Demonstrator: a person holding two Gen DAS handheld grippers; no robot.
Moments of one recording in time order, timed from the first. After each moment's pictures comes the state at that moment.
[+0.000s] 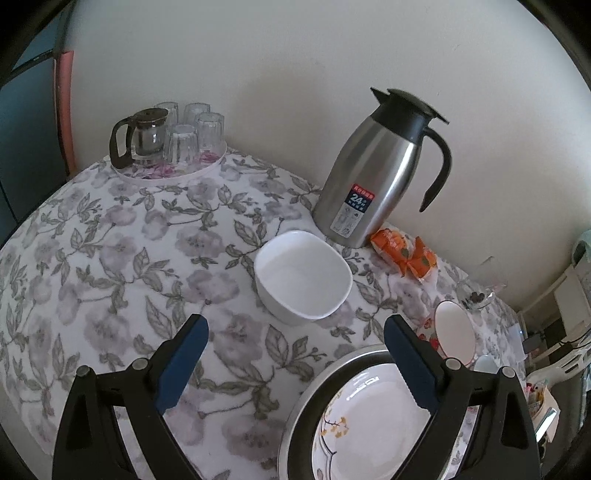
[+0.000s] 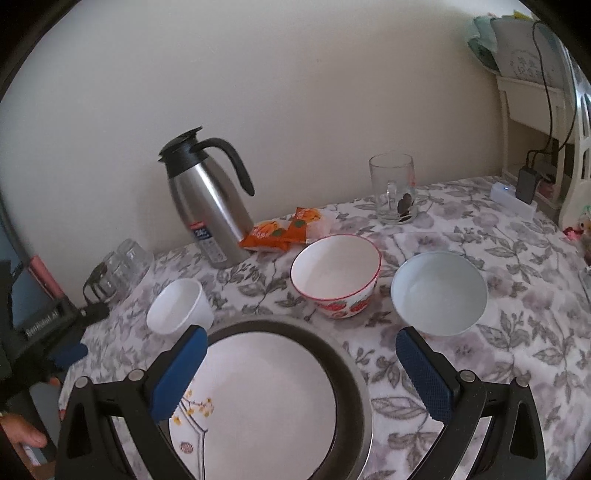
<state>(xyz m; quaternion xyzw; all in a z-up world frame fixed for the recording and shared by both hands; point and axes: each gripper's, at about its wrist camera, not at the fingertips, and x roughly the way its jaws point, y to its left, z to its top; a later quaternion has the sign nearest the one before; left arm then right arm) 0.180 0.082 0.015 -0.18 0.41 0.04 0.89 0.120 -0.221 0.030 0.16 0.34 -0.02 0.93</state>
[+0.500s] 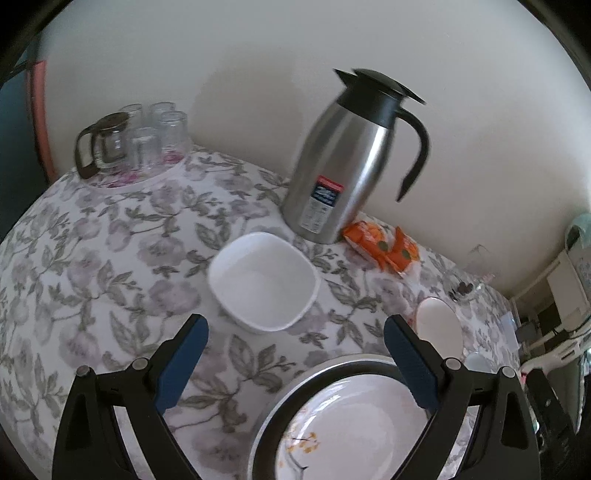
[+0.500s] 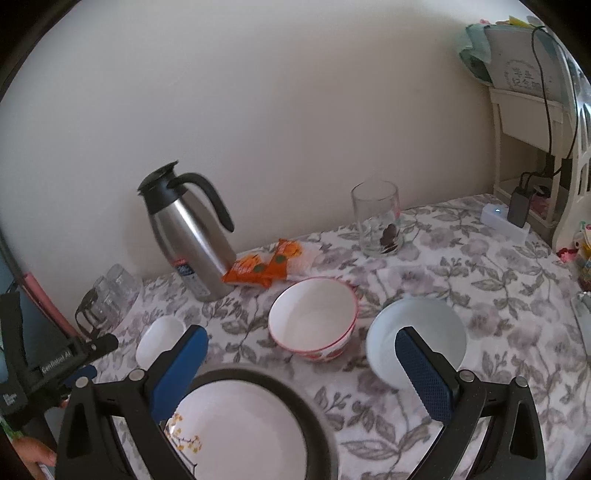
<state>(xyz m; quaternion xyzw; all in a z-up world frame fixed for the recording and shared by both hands) 0.210 0.049 0.018 -0.17 0.43 -0.01 0.89 0.148 -0.260 0.056 0.17 0.33 -0.03 0.93</state>
